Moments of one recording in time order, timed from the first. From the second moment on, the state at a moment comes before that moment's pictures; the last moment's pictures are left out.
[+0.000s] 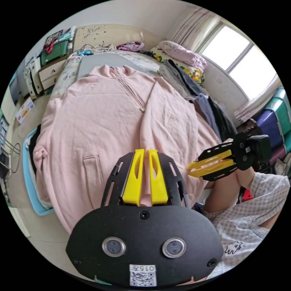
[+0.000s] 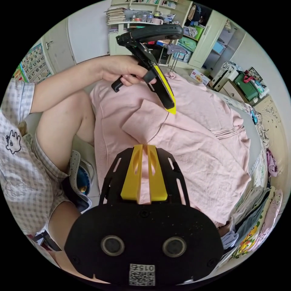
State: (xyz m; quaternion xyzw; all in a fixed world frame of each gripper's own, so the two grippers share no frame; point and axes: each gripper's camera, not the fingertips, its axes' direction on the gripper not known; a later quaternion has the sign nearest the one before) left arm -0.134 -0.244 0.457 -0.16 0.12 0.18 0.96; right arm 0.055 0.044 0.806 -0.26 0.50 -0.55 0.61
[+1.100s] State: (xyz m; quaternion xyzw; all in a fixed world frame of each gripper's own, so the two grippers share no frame) left arm -0.460 -0.174 0.402 0.09 0.38 -0.14 0.91; right arm 0.052 -0.001 0.852 -0.25 0.48 -0.52 0.66
